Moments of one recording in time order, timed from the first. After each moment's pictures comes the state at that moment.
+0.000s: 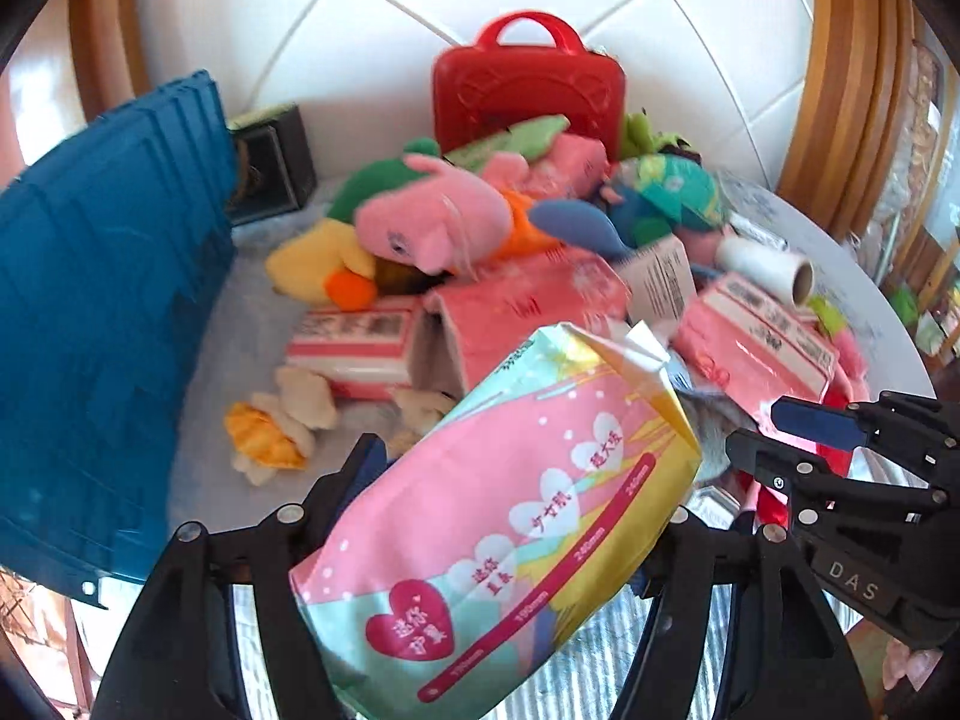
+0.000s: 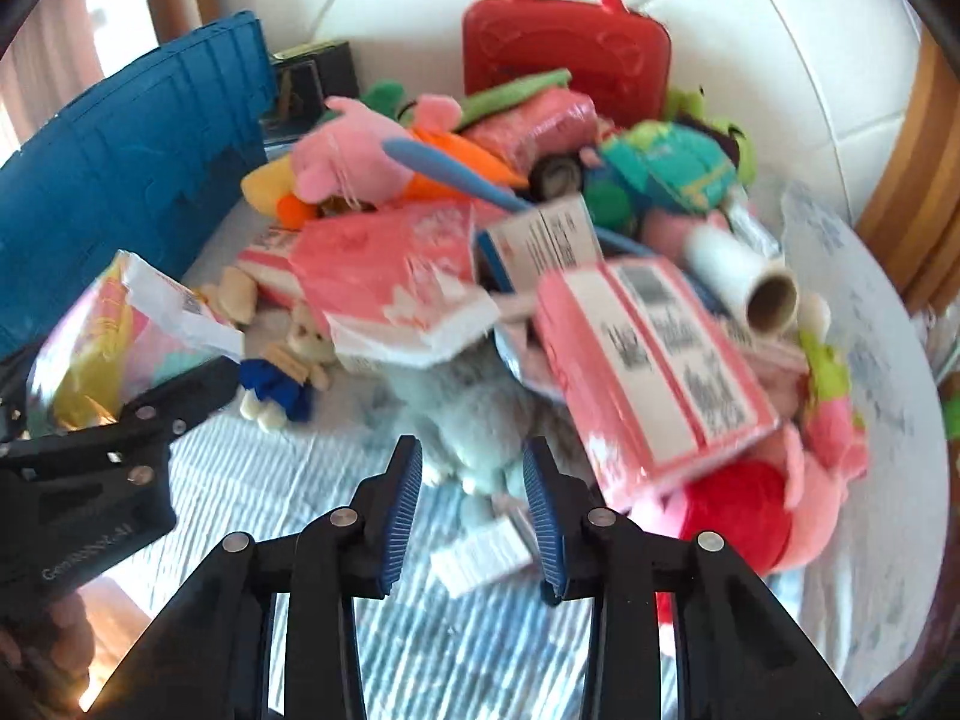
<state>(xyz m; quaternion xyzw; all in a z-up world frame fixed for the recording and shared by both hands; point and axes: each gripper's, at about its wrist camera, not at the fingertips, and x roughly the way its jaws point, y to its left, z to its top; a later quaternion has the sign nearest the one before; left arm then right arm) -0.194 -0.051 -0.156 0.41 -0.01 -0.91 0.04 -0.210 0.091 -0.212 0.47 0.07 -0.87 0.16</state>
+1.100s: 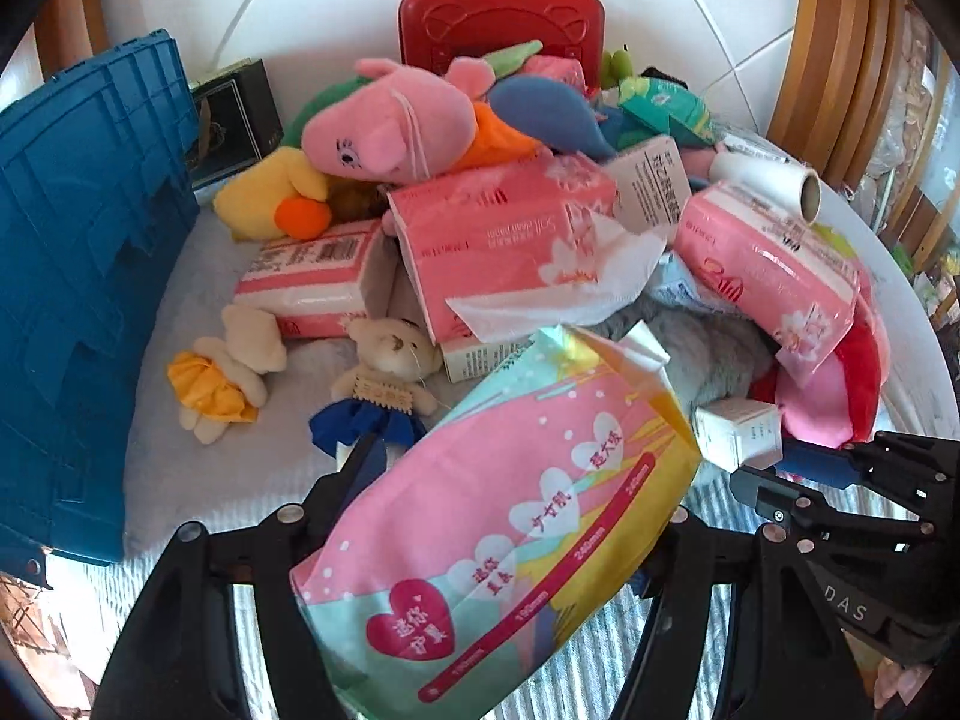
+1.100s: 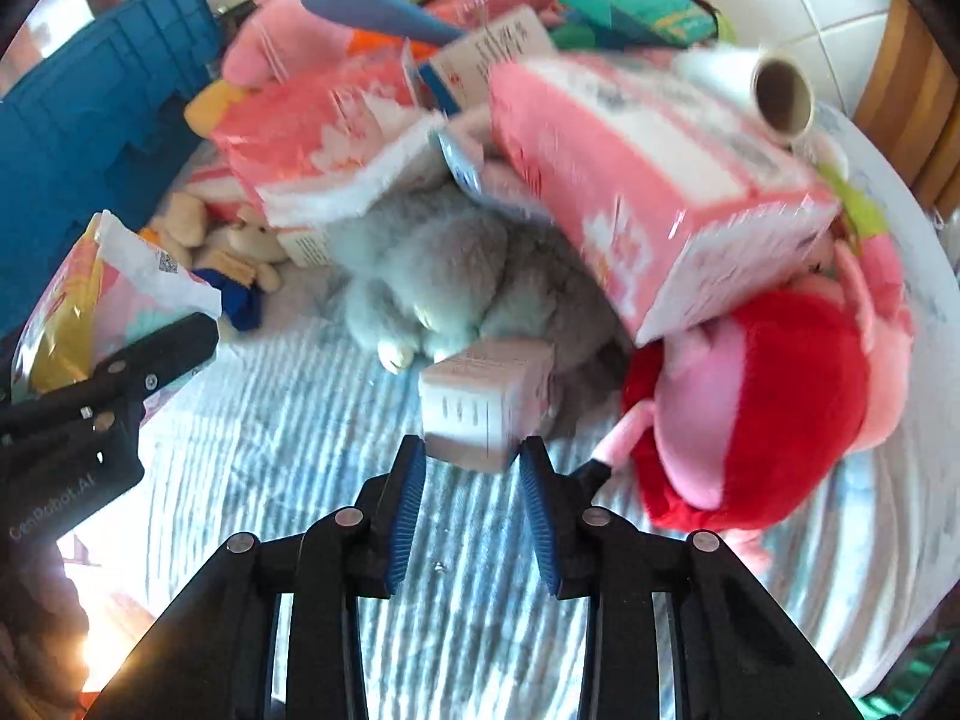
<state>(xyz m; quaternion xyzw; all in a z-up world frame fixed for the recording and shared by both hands) -0.213 -0.022 -0.186 0.46 -0.02 -0.89 0.02 -0.198 0.125 -0.269 0.54 0.02 -0.83 0.14</state>
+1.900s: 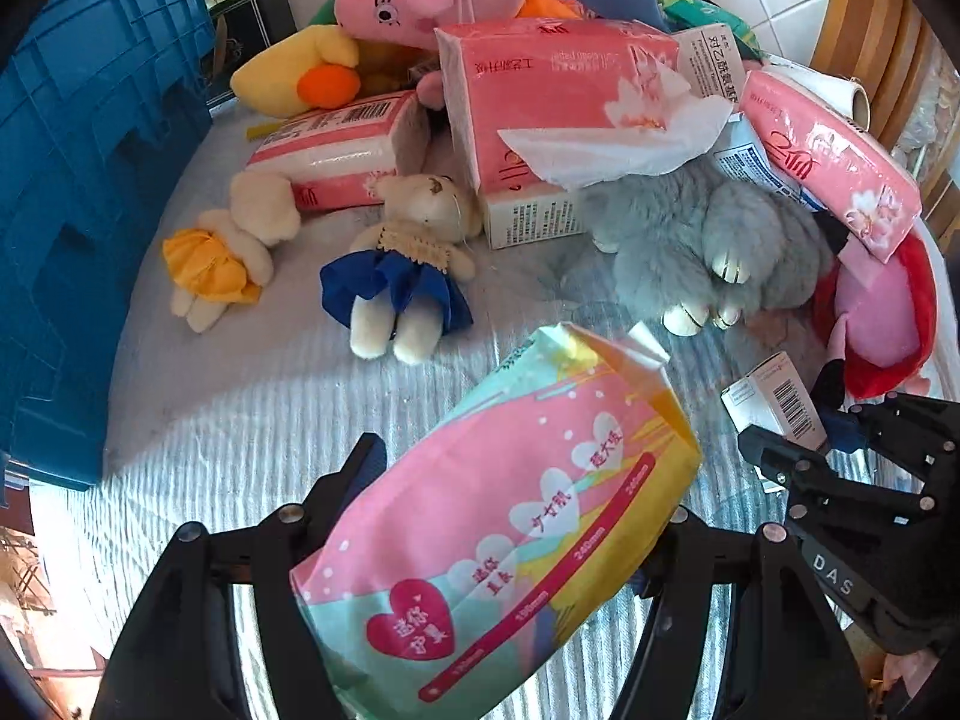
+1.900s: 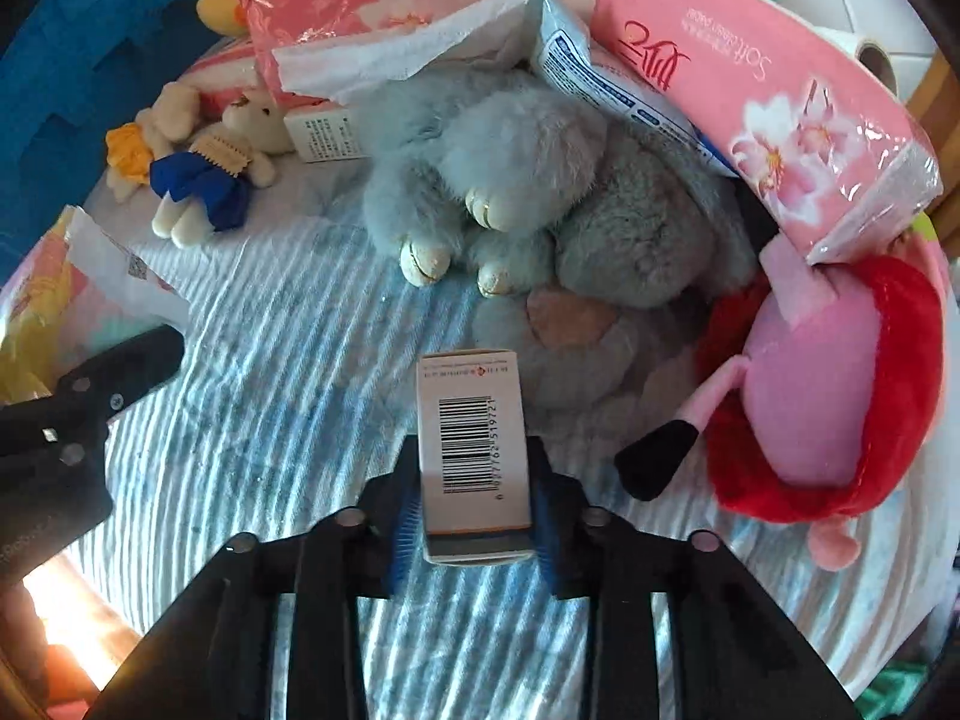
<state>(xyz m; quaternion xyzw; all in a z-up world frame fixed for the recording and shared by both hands) -0.191 -0.035 -0.247 0.53 -0.01 -0.85 0.04 -0.194 0.090 -0.329 0.57 0.09 -0.80 0.13</state>
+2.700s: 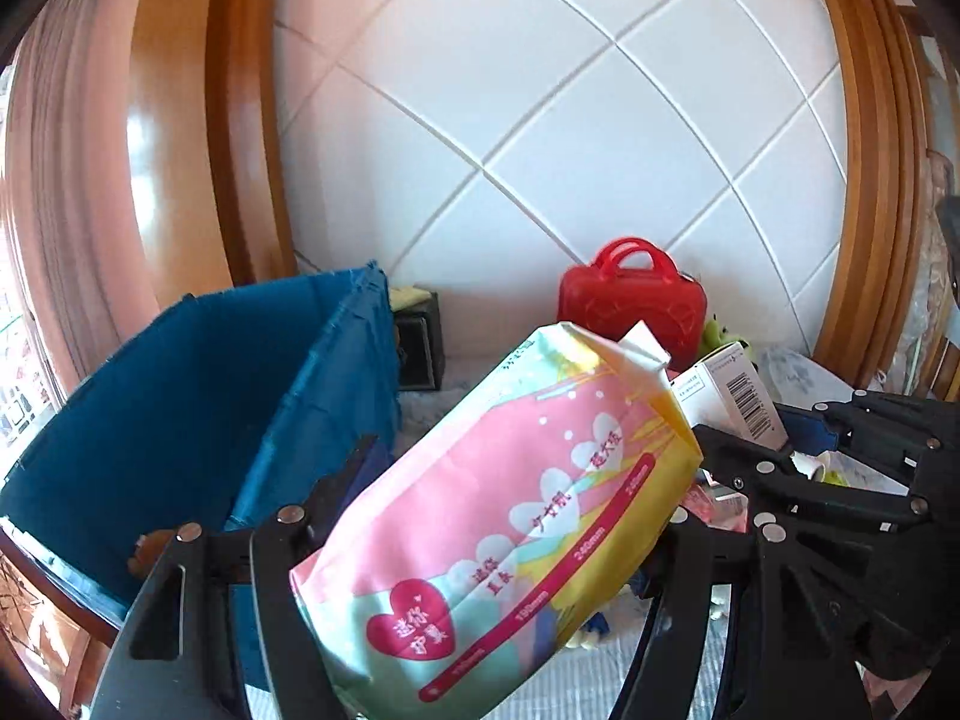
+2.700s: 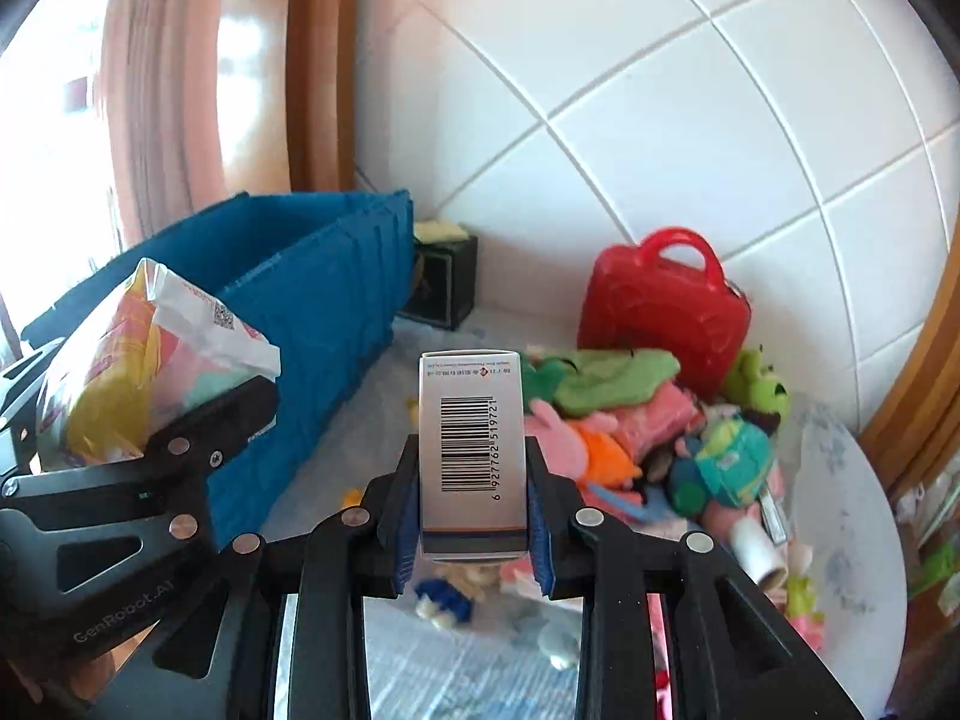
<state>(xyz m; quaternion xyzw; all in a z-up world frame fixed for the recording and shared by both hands) -0.138 -0.181 0.053 0.24 -0.01 -0.96 0.11 -0.178 -0.054 -0.029 0.29 0.10 -0.92 0.22</state>
